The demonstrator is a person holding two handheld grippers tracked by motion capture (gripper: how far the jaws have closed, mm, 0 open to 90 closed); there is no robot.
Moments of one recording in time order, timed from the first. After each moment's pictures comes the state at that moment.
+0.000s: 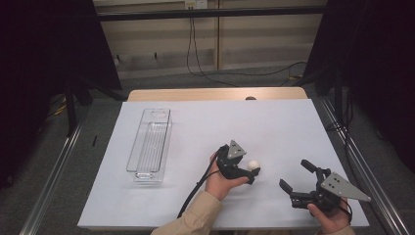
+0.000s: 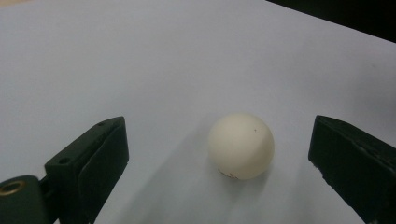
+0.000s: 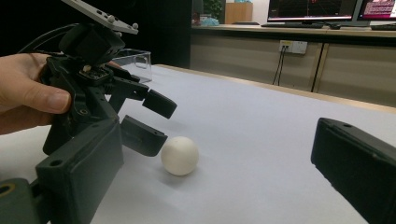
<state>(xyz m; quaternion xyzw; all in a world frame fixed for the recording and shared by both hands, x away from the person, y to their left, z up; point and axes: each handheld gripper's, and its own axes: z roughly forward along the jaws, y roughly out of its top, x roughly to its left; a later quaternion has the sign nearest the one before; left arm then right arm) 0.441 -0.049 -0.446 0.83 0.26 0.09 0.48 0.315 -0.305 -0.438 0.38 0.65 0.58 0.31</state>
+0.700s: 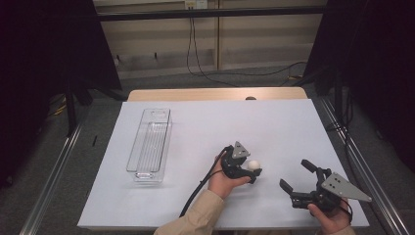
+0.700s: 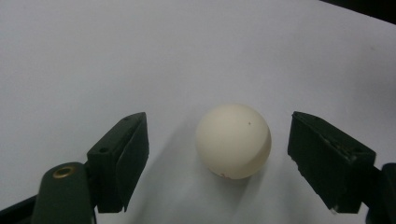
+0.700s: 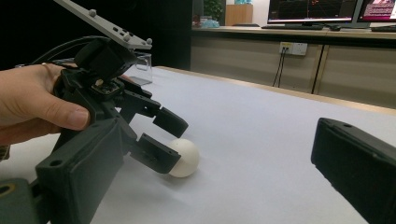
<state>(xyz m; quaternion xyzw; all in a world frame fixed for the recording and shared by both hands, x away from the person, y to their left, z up) 0.445 -0.061 -0.453 0.85 0.25 0.07 0.46 0.314 -0.305 -0.437 0.38 0.65 0.58 0.31</state>
